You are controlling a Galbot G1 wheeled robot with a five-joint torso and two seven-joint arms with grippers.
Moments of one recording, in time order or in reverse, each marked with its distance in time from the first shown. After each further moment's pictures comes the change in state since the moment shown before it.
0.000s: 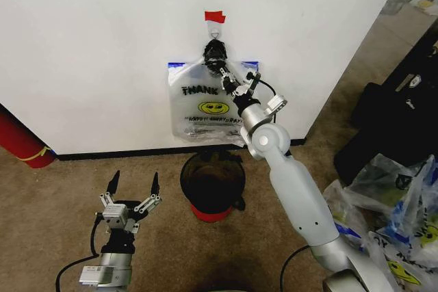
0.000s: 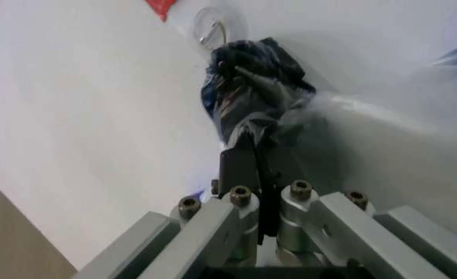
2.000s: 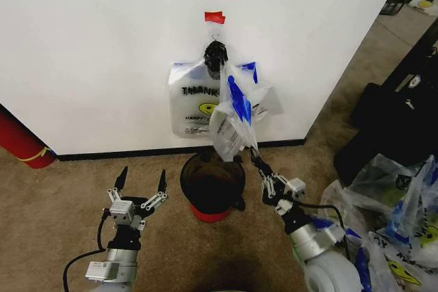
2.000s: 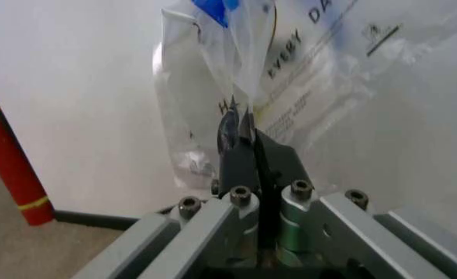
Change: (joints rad) left arm -0.033 0.042 0.043 0.007 -0.012 0.000 -0.007; right arm -1.017 -0.143 0.237 0.533 -0.680 0.286 -0.112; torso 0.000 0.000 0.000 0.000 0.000
